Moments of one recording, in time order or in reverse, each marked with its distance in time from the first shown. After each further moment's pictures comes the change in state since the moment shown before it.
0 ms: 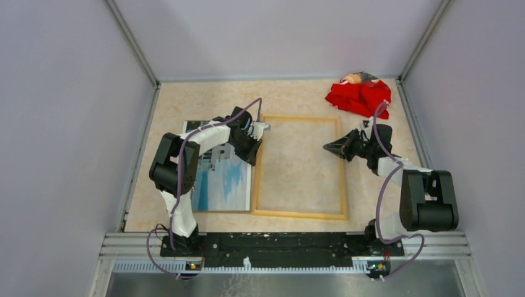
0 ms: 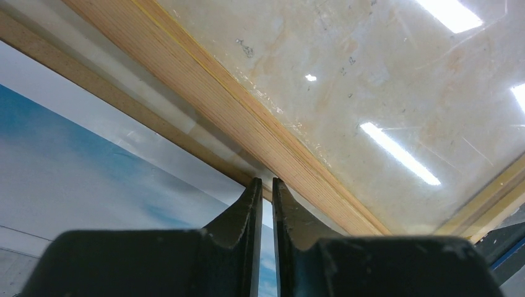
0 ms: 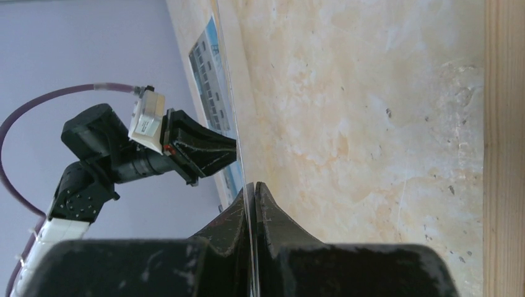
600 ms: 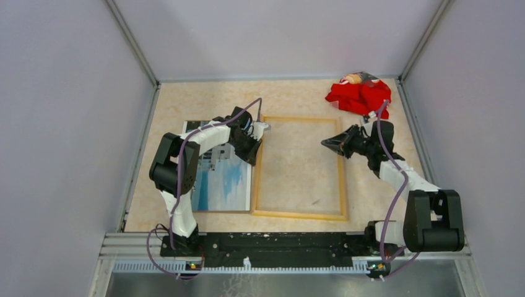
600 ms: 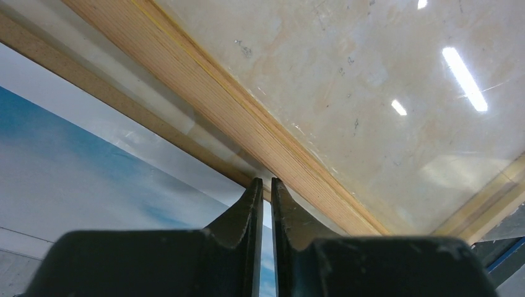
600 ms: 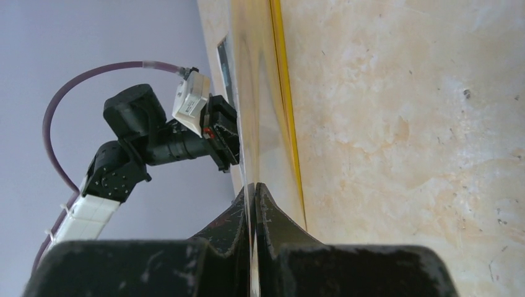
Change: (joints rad) left arm -0.001 0.000 0.000 0.000 0.002 0.000; right arm 0.042 -0.164 0.011 -0.082 0.005 0.060
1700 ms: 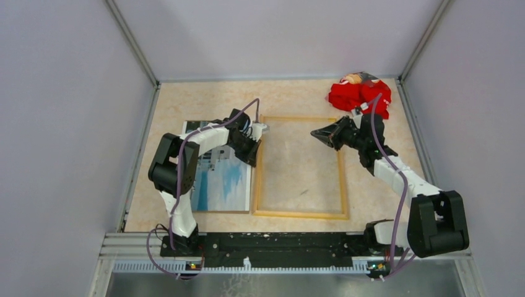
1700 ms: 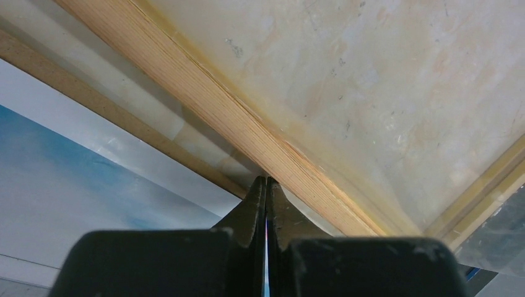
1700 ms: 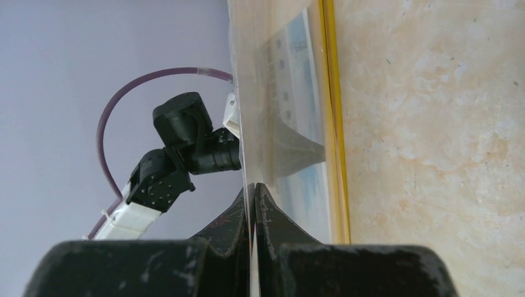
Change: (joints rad) left arm 0.009 -0.002 -0.037 0.046 0.050 -0.024; right arm 0.169 -0.021 0.100 0.006 0.158 0.135
